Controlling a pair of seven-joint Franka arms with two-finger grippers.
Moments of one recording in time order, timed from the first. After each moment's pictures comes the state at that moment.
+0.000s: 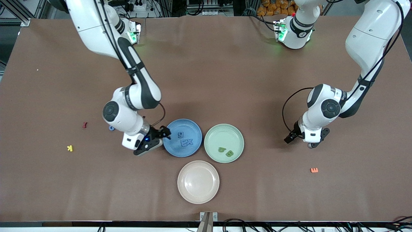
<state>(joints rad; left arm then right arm) 0.30 0.62 -0.45 -2.02 0.41 2.60 -1.16 0.49 0.63 -0.14 -1.74 0.49 2.50 -0.40</state>
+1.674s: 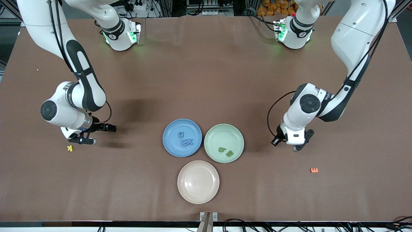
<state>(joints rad) 0.13 0.61 -0.46 -1.90 0.46 2.60 -1.41 0.20 0.47 -0.21 -2.04 0.31 2.42 -0.10</state>
